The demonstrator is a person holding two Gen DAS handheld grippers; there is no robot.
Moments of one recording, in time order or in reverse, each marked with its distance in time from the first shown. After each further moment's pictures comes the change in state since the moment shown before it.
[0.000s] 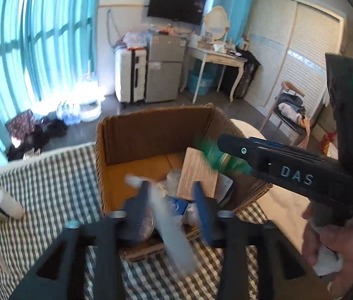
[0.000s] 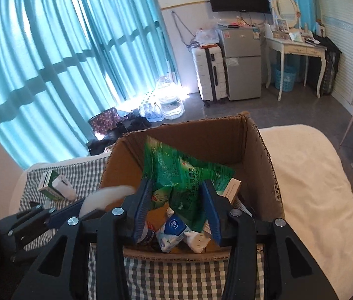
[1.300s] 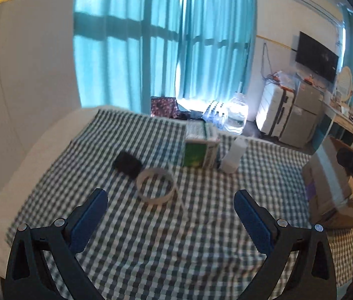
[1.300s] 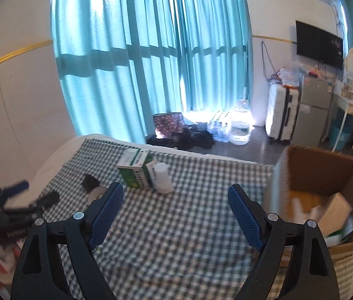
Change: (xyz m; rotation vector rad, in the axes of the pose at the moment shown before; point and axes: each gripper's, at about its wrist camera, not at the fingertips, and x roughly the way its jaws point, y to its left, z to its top) left arm -0.178 0.290 -0.218 -0.451 -0.197 0.616; right arm 0.005 0.258 -0.109 -0.353 -0.132 0.285
